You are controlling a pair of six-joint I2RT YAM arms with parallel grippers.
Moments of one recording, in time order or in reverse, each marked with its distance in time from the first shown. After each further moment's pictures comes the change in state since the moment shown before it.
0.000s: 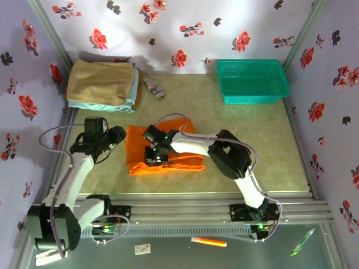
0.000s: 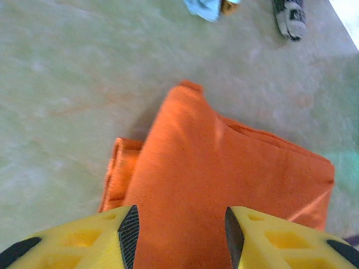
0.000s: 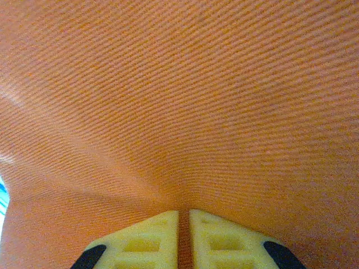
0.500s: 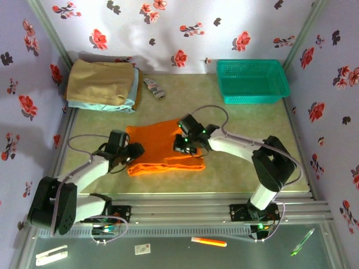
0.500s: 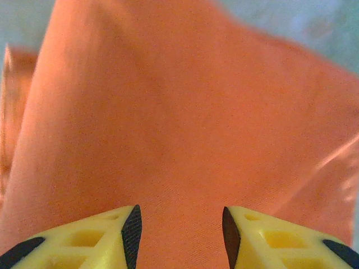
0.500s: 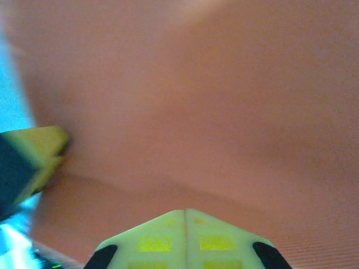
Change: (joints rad) left arm -0.168 0.119 -0.286 0.304 0.000 -0.099; right arm -0.194 -0.412 -0.444 0.063 0.067 -0.025
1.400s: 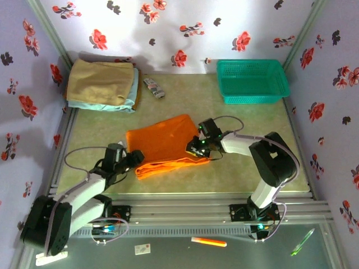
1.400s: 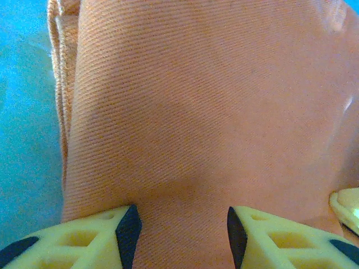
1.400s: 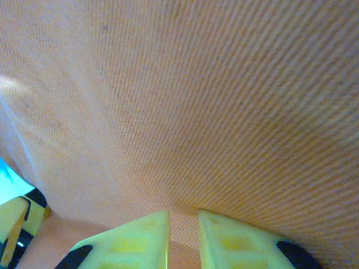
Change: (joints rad) left arm -0.035 -0.186 -0.214 0.203 0.008 -0.037; right arm -0.261 -0.012 -0.222 0.229 -0.194 -0.016
